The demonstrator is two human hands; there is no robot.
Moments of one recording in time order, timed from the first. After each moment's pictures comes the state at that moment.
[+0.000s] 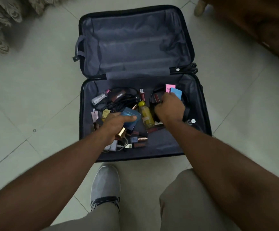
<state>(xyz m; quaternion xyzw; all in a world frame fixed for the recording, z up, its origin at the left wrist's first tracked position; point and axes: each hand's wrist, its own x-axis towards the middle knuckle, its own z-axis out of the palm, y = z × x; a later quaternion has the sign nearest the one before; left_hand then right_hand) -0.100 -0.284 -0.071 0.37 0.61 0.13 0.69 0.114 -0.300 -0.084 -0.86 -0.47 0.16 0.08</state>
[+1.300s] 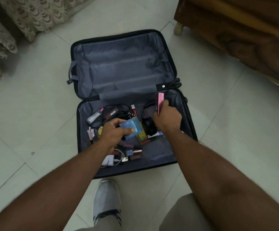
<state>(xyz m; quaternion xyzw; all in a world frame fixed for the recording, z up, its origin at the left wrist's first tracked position) -0.085 -0.273 -0.036 0.44 0.60 0.16 0.65 0.143 -0.299 -0.066 -0.87 -0.46 0.13 0.08</state>
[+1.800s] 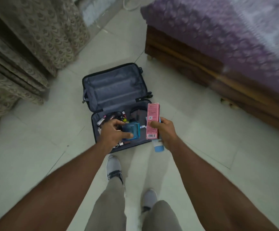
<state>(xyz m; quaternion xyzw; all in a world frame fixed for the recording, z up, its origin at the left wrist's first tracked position) -0.073 -0.372 0.370 0.52 0.59 0.10 0.61 0.133 -0.472 0.362 -0.69 -0.09 0.54 0.48</state>
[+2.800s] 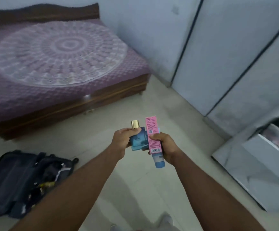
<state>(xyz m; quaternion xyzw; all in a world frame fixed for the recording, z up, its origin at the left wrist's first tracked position) -0.060 -0.941 0.817 0.61 0.17 -0.21 0.74 -0.101 -1.132 0.841 -0.63 0.17 0.21 0.73</state>
